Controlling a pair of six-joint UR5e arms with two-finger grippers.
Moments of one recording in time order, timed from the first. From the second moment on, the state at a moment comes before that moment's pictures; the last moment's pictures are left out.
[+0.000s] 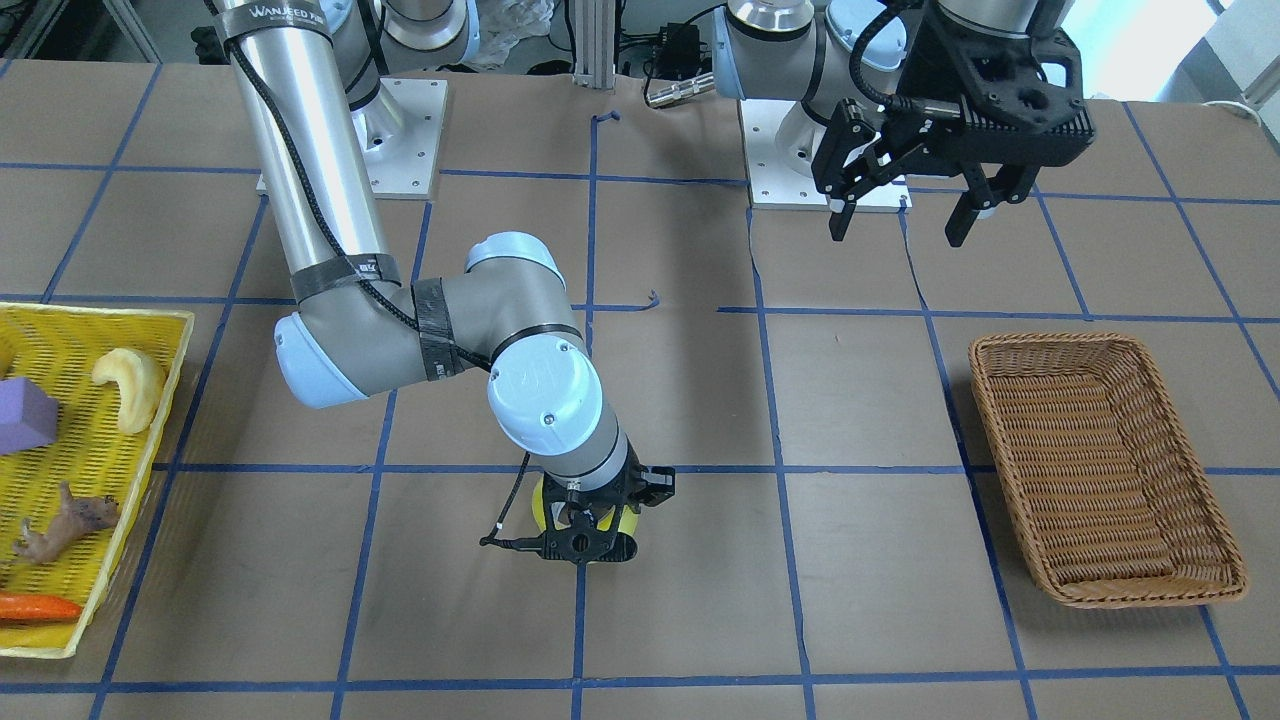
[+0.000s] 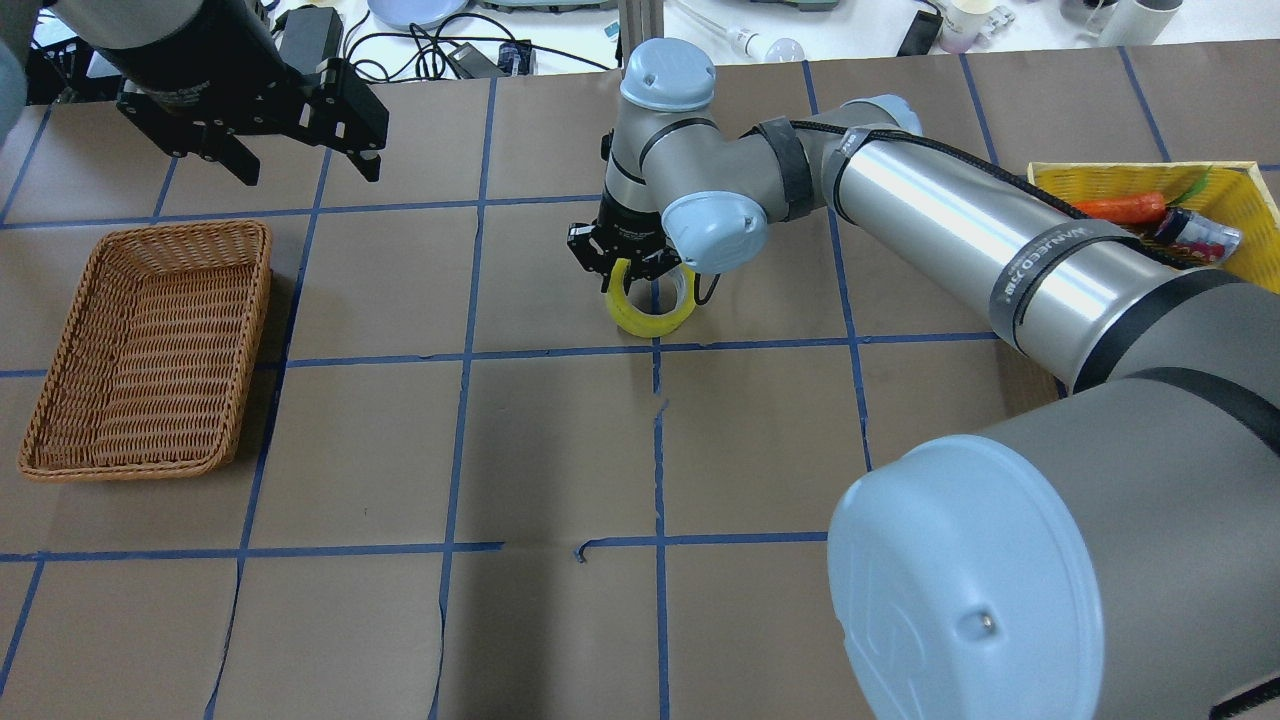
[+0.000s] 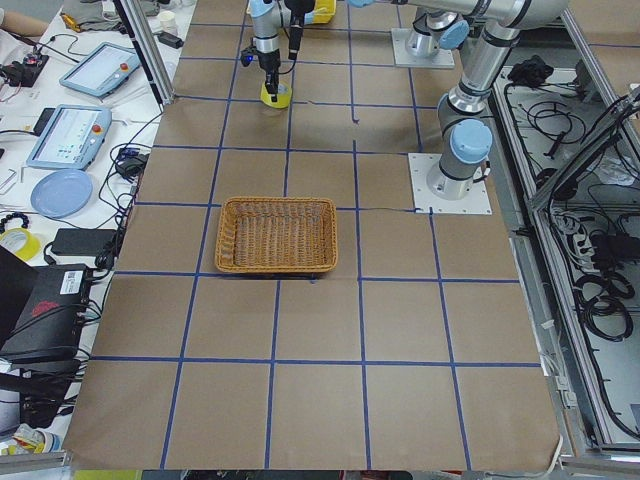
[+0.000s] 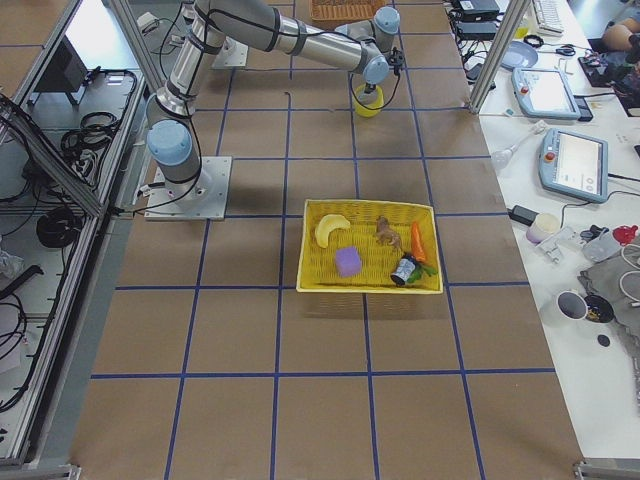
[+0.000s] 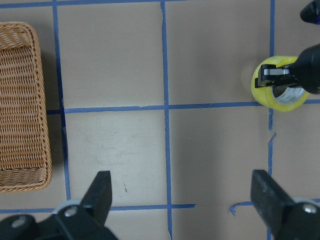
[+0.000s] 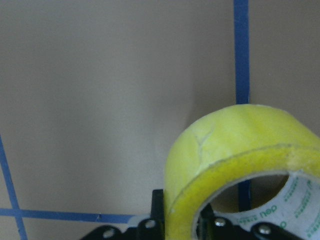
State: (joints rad) left arm -1.58 -1.54 -1.48 -1.53 1.57 0.01; right arm 1.90 -0.91 1.38 -2.09 -1.35 0.41
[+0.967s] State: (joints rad) left arm -1.58 -1.54 -1.46 -1.54 1.57 0.01; right arm 1.86 -1.05 1.36 -2.04 -1.46 0.35
